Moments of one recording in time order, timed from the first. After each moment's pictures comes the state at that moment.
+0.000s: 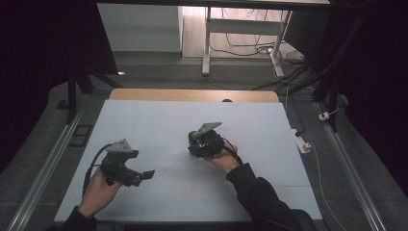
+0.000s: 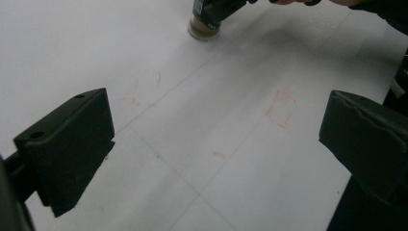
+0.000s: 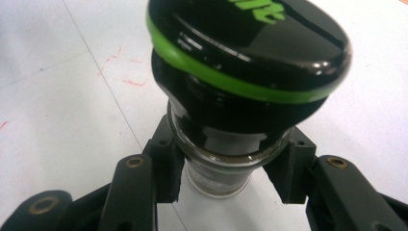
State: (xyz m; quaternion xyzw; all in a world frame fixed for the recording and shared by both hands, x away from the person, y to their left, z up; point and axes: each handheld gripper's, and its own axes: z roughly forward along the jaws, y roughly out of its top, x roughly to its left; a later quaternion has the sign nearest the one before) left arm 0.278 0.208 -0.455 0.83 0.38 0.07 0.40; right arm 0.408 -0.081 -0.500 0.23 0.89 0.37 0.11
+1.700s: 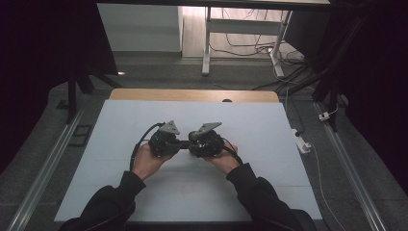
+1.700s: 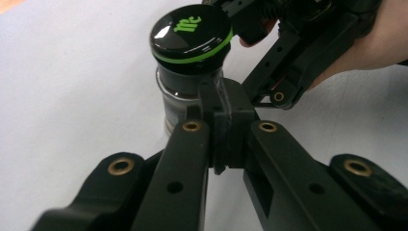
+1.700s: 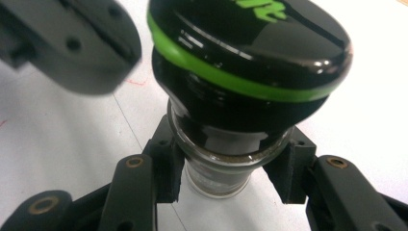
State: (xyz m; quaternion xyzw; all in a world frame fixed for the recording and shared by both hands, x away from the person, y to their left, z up) left arm 0.366 0.112 -0.465 0.87 0.28 0.07 0.40; right arm 0.407 -0.081 -0.500 0.22 0.89 0.37 0.11
